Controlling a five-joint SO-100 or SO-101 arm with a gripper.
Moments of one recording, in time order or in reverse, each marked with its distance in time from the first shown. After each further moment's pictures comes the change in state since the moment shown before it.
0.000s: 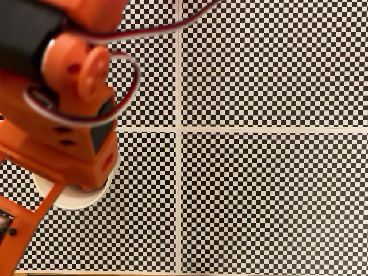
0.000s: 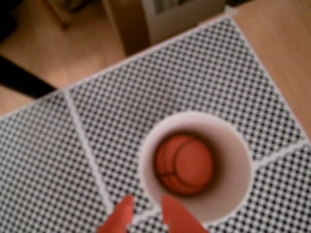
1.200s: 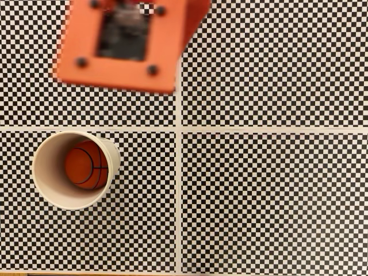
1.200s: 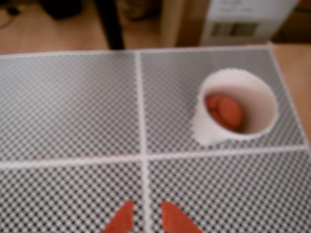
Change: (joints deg) arm -12.5 57.5 45.1 5.6 -9.9
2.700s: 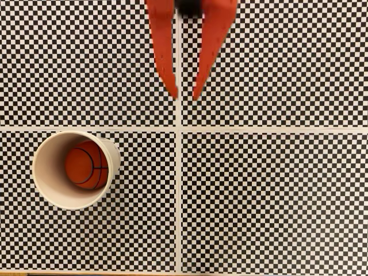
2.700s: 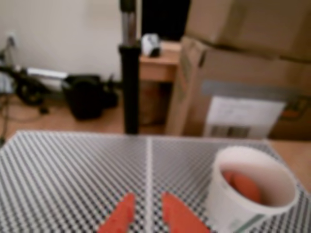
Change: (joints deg) arm -3.5 46.1 57.9 -46.8 -0.6
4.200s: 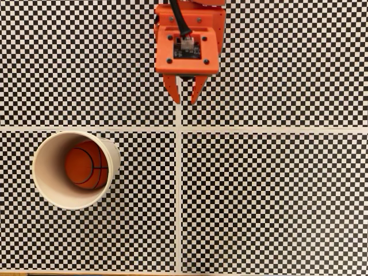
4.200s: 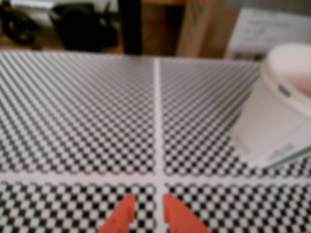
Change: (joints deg) arm 0.3 3.3 21.4 0.5 0.2
